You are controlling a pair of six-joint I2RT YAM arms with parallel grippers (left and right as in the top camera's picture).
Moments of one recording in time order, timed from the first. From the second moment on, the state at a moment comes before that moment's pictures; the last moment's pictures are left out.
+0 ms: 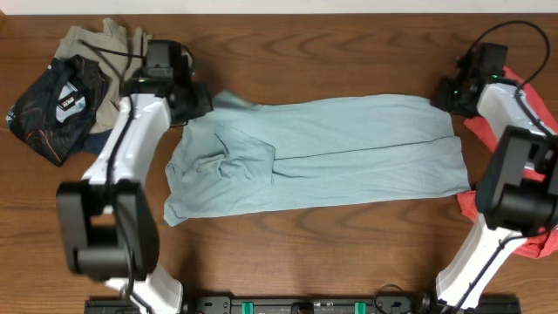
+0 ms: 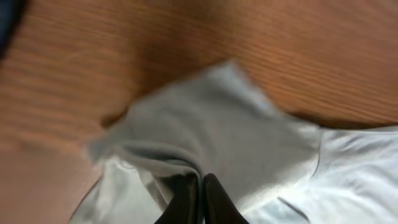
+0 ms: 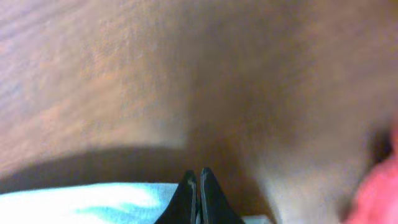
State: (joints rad) left arm -0.02 1.79 1.37 -0.69 0.15 -0.30; right arm -0.24 2.10 1.51 -0.56 -0.14 0.19
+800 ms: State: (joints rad) left arm -0.02 1.68 1.36 -1.29 0.16 -0.31; right arm -0.31 1.96 1.51 -1.05 0.13 0.17
